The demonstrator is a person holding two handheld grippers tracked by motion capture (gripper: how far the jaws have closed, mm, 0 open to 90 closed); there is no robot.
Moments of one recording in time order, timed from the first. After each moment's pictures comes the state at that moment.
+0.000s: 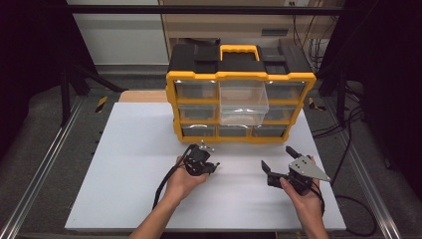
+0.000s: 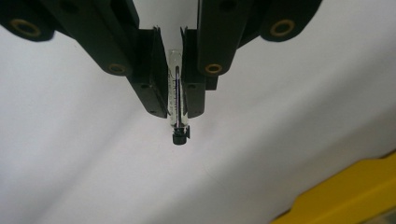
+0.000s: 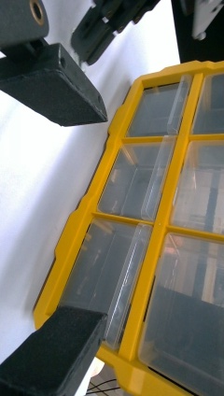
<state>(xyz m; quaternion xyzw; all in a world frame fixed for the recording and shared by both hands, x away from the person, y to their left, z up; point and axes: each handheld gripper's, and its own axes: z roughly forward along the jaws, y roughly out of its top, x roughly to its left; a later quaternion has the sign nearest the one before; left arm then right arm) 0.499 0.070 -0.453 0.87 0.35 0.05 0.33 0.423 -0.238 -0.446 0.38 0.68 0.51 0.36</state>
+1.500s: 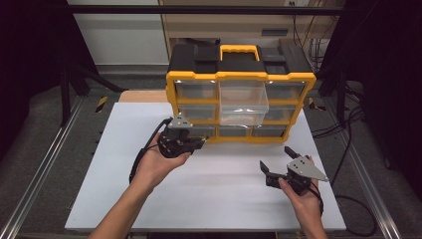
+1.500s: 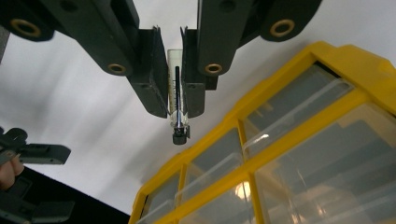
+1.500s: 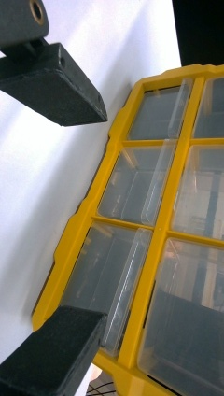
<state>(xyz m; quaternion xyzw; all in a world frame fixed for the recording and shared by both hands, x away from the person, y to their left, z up) 0.482 0.114 -0.328 0.85 0.31 0.12 0.41 0.423 -0.235 -0.447 0.38 0.68 0.51 0.36</state>
